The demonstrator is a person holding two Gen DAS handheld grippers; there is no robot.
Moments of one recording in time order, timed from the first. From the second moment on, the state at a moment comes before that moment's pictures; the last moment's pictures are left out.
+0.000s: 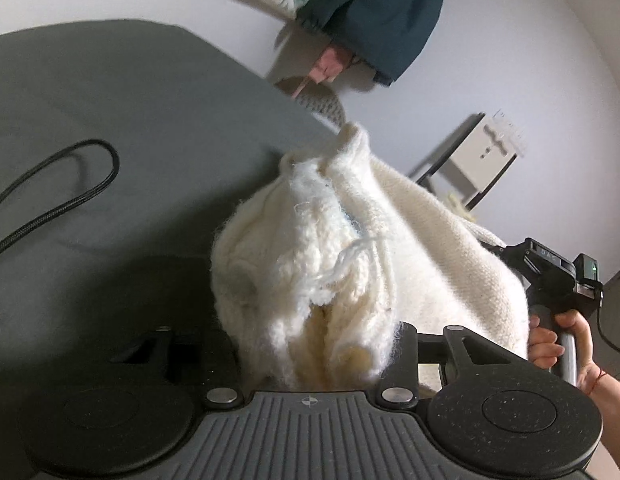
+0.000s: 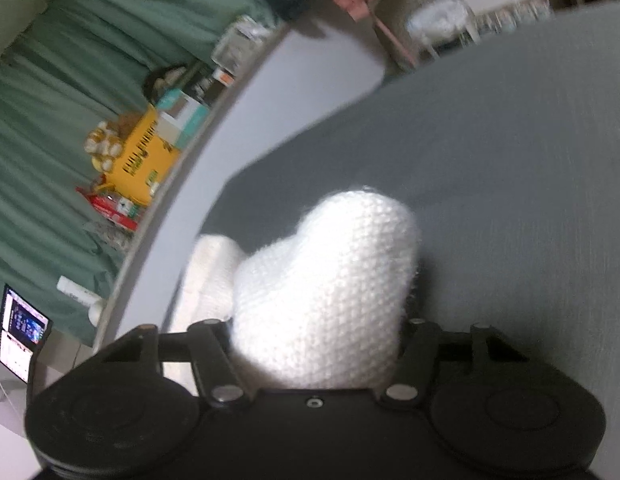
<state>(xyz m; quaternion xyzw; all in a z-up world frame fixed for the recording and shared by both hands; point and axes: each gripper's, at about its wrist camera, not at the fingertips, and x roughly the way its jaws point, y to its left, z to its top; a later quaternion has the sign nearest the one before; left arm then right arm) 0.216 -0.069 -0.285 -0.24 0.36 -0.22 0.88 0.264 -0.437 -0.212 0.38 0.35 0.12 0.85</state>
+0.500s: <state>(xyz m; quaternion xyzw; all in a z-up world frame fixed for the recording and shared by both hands) 0.183 -0.133 -0.193 -0.16 0.28 -0.32 0.89 0.200 -0.451 -0.131 0.38 0.29 0.09 0.88</state>
